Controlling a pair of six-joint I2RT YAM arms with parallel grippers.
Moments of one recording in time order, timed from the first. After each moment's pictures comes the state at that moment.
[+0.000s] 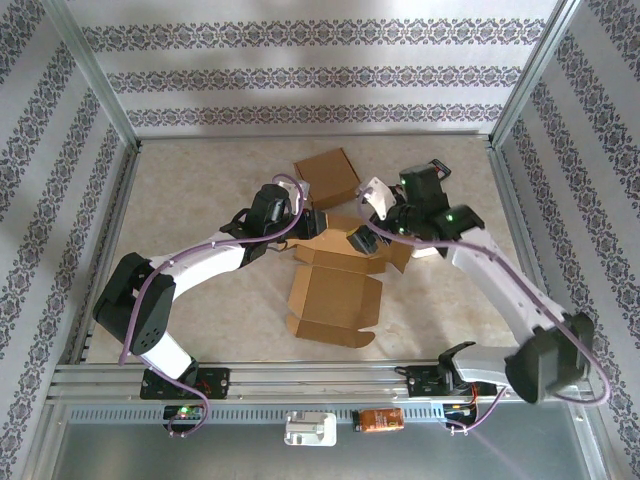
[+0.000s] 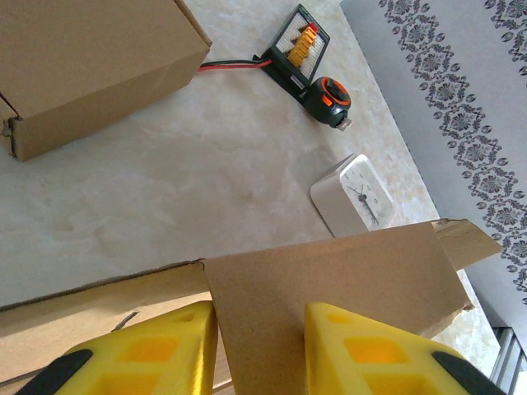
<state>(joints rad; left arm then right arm) -0.56 1.60 0.99 0.09 0.29 -0.60 0.38 1.33 1.18 -0.67 -0.43 -0.44</state>
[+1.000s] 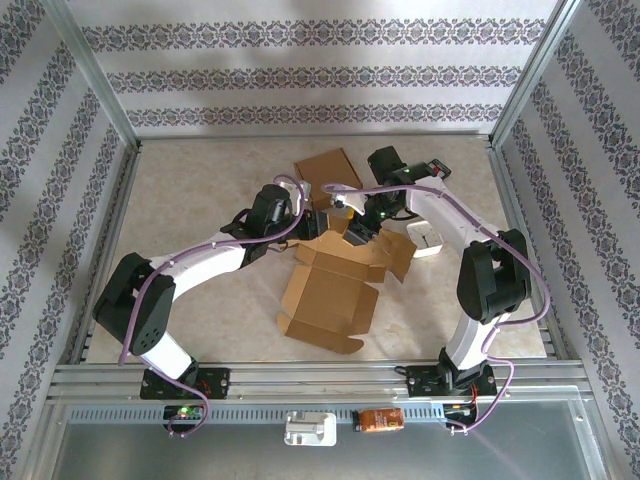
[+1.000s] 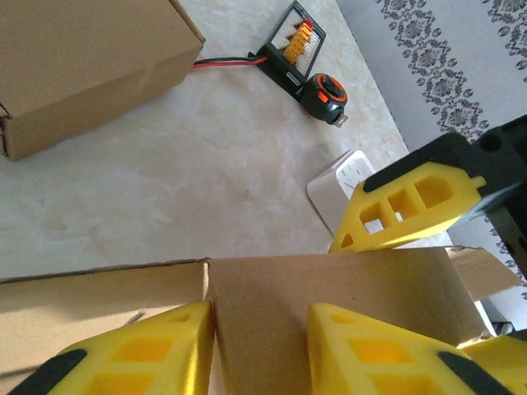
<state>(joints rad) -0.57 1.60 0.99 0.09 0.29 -0.59 0.38 1.77 1.48 -0.98 -0.57 -0.81</state>
